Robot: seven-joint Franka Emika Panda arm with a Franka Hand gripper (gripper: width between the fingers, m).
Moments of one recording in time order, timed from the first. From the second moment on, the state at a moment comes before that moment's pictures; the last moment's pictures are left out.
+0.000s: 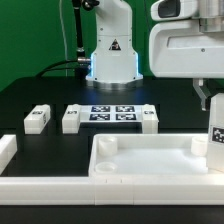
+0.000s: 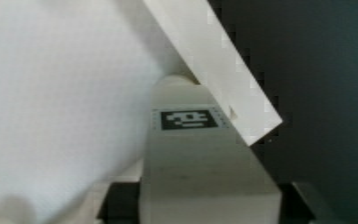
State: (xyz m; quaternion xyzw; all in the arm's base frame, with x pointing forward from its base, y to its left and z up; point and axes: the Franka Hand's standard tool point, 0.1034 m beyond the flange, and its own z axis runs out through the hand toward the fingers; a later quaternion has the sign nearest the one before) arm 0.648 0.104 0.113 -0.89 0.45 0.00 0.06
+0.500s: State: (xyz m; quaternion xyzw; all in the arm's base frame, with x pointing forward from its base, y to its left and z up) arm 0.646 0.111 0.111 -0.73 0.68 0.04 0.10
